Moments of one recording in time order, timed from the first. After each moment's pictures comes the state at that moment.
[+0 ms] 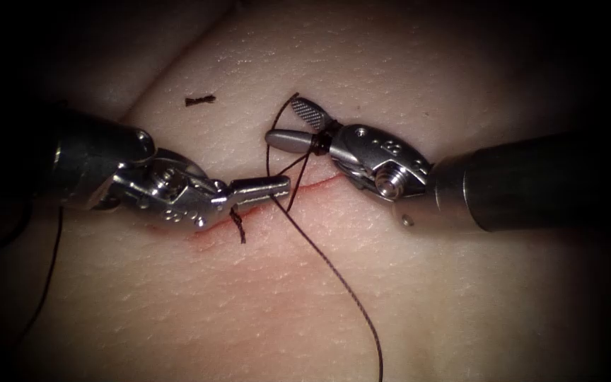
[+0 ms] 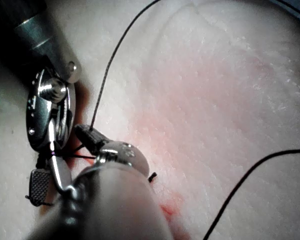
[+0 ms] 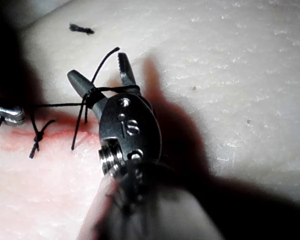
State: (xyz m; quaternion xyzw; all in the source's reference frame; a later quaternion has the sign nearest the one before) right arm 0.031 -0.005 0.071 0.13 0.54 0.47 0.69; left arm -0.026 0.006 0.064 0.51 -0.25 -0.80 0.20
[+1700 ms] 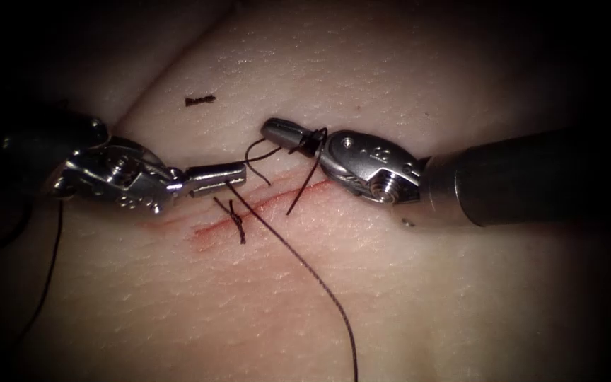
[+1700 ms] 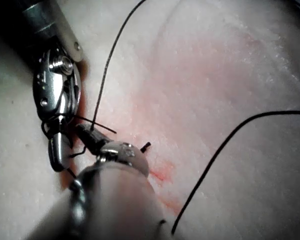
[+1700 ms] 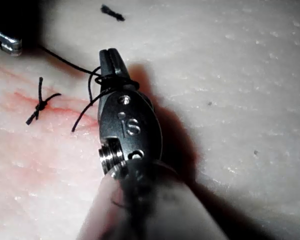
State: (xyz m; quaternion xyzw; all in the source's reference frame) right arm 0.033 -0.007 0.069 0.04 0.60 0.35 0.72; left arm -0.021 0.008 0.064 0.49 -0.23 -0.83 0.16
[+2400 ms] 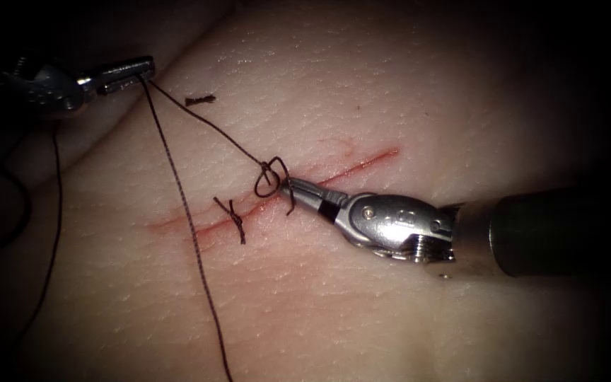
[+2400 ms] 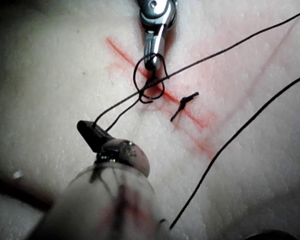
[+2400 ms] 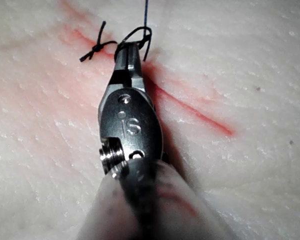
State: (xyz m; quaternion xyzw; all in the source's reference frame) right arm 0.031 -0.014 0.065 0.01 0.60 0.30 0.74; left arm -0.011 0.016 0.063 0.45 -0.21 -0.86 0.05
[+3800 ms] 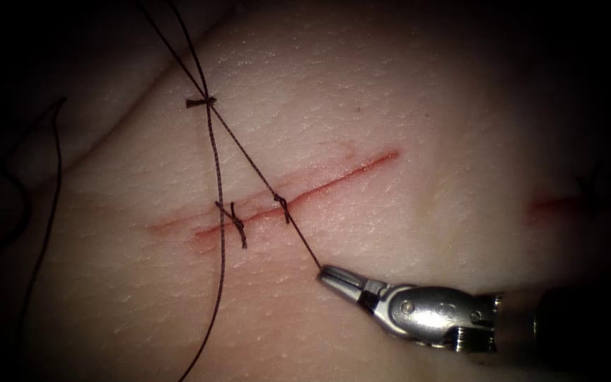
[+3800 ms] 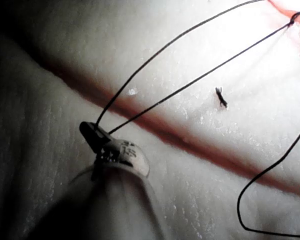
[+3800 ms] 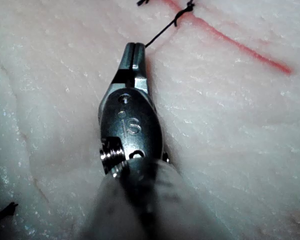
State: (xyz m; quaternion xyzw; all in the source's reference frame) right arm 0.025 -0.025 0.062 0.02 0.60 0.26 0.76; left arm -0.001 0.032 0.070 0.38 -0.27 -0.89 -0.01
